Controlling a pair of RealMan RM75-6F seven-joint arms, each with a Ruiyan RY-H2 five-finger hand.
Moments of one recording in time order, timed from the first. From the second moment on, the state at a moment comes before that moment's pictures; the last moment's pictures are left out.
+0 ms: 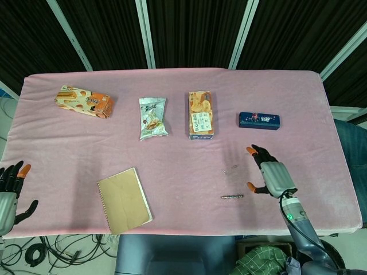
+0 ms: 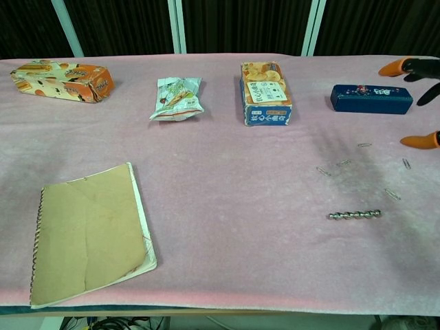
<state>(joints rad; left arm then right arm) -0.03 -1.15 -0.02 -1.64 1.55 1.56 0.14 0.45 -1.23 0.16 -1.88 -1.12 1.12 -0.24</state>
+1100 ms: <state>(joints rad) -0.03 -1.14 -0.02 -1.64 1.54 1.55 0.13 0.41 -1.60 0.05 -1.64 -1.16 1.18 -0.40</state>
